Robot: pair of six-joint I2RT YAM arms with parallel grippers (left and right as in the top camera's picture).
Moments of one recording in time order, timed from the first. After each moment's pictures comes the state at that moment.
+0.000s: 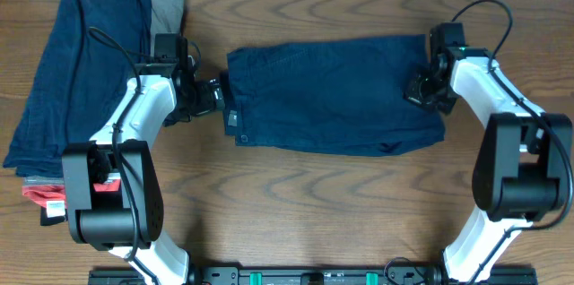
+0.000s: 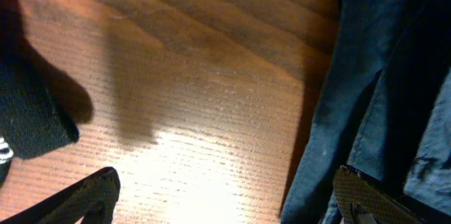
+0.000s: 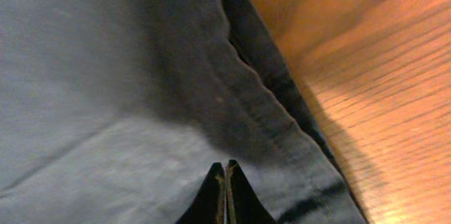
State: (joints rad) left arm 0.01 1.83 1.20 -0.70 0.08 -0.28; right arm 0.00 1.97 1.35 -0.77 -0.02 0.50
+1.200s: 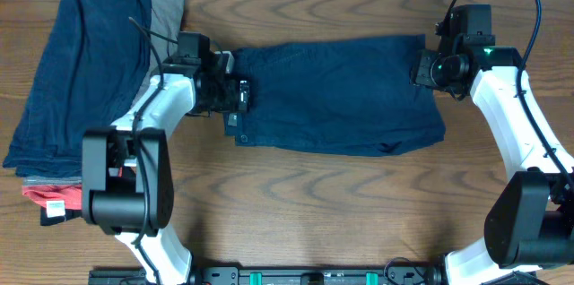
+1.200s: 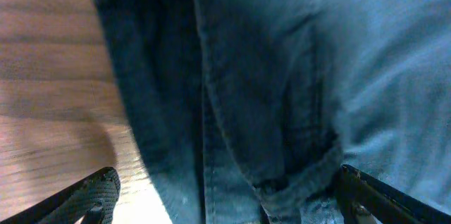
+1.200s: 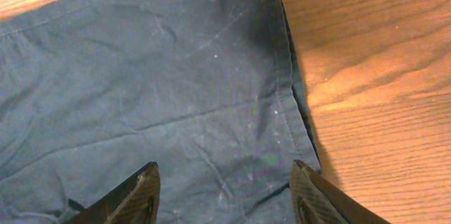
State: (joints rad) left arm -0.08 1.92 1.20 -0.57 0.29 -0.05; right arm 0.01 1.73 1.35 -0.74 -0.08 0.25
